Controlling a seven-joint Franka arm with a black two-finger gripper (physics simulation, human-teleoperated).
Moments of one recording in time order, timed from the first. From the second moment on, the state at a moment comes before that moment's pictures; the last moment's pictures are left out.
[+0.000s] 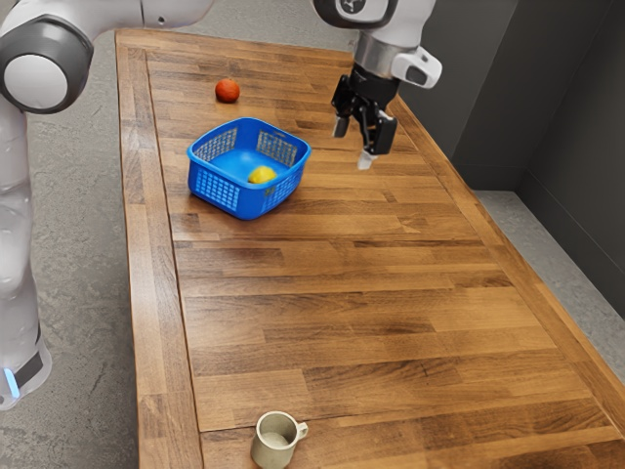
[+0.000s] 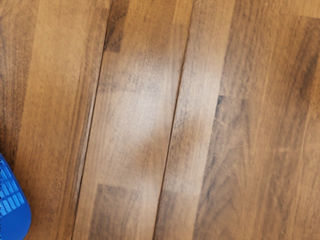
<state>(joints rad) 0.02 0.03 -0.09 -1.39 0.03 1.40 -0.22</state>
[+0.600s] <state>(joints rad) 0.01 0.03 0.01 -1.36 -0.01 1.38 -0.57</state>
